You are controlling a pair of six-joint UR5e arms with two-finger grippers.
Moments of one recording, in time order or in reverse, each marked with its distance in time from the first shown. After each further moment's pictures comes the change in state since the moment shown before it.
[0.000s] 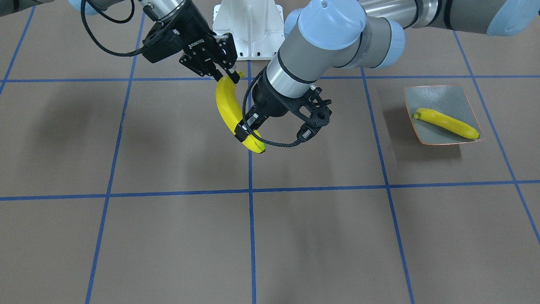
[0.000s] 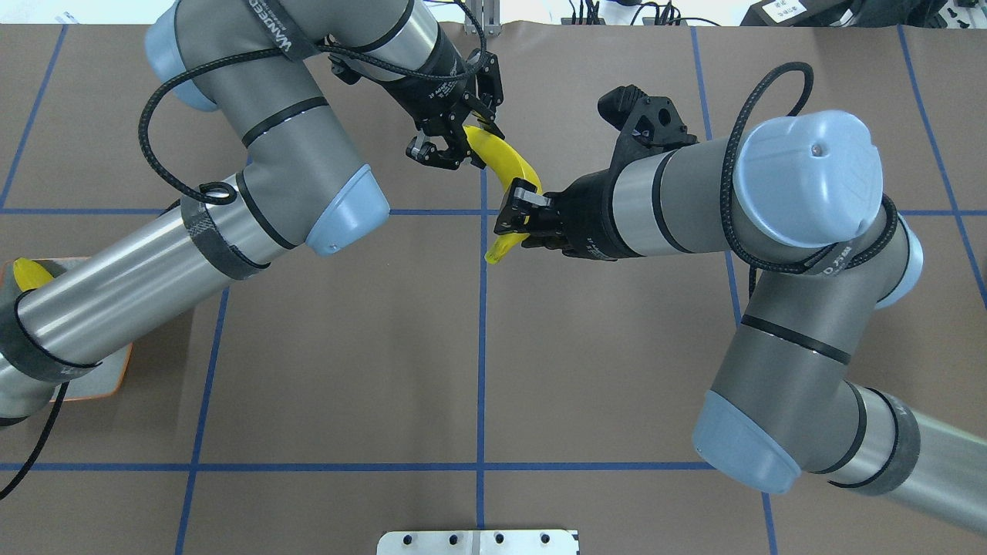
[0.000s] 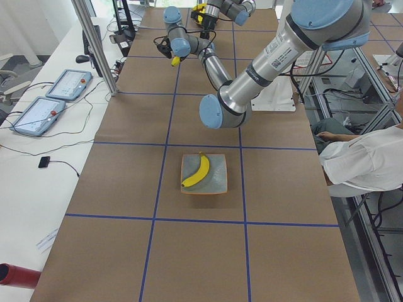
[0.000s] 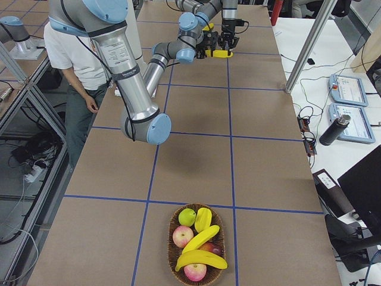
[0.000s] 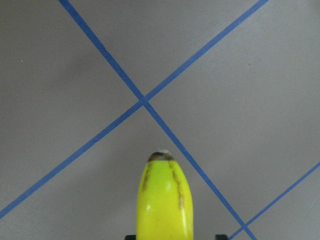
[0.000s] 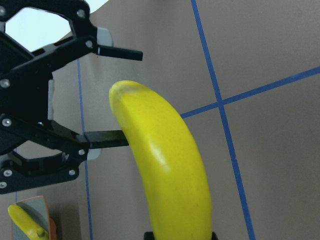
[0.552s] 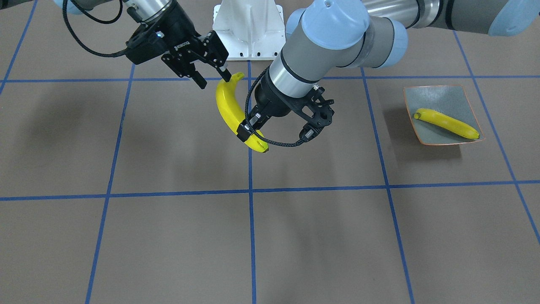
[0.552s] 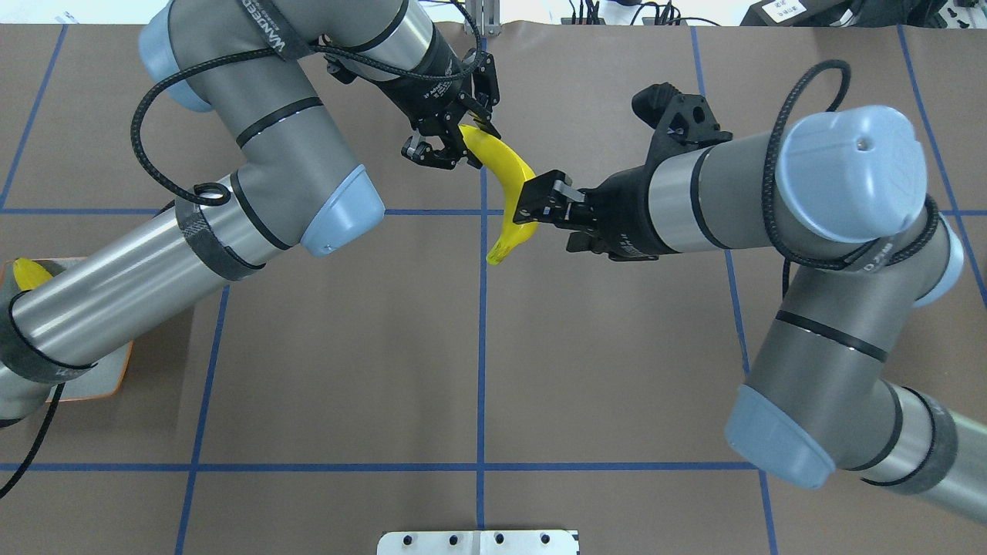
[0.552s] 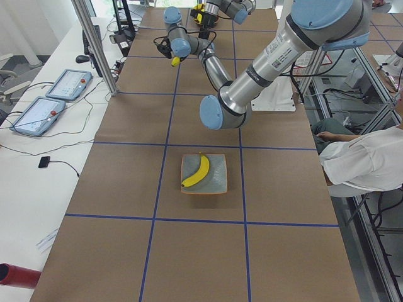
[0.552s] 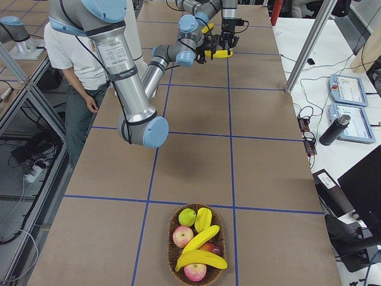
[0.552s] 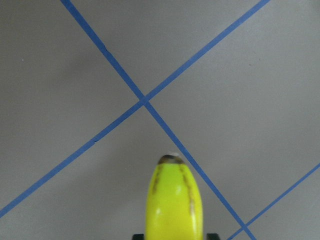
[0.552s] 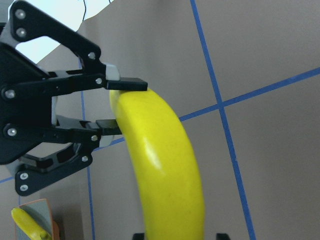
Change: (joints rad) left arm -0.008 0.016 -0.014 0.003 -0.002 0.011; right arm 0.054 -0.095 0.049 0.002 0.047 0.004
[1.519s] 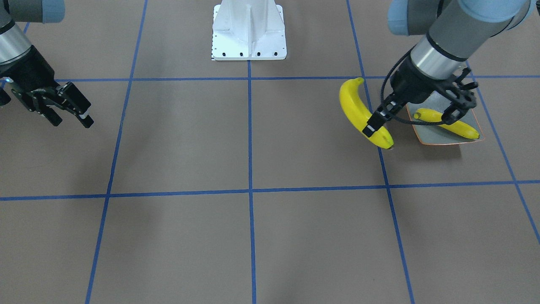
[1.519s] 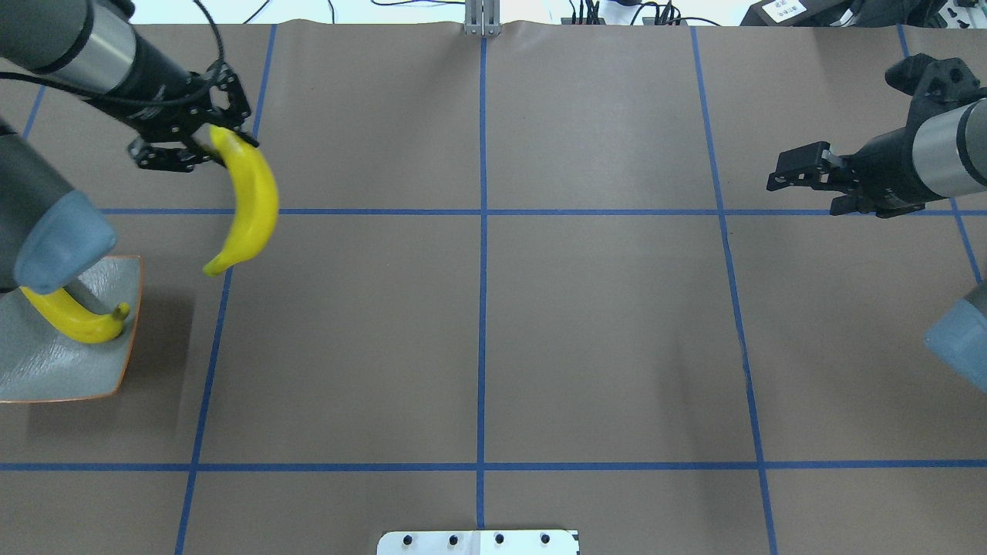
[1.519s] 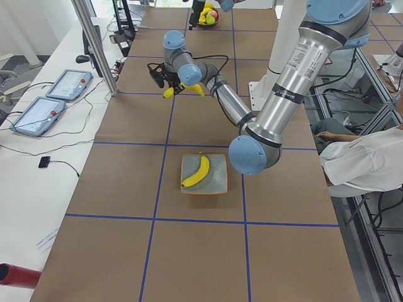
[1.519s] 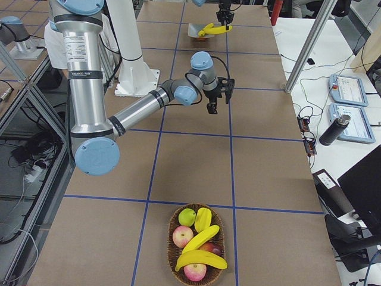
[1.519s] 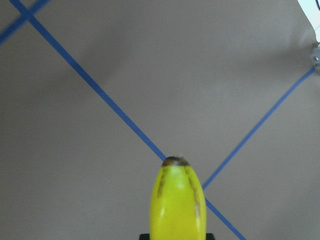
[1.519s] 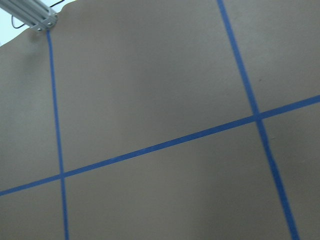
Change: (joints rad) left arm -0.190 0.505 -0.425 0.215 0.059 0.520; right arm 0.335 -0.365 -0.043 0.003 0.163 -0.377
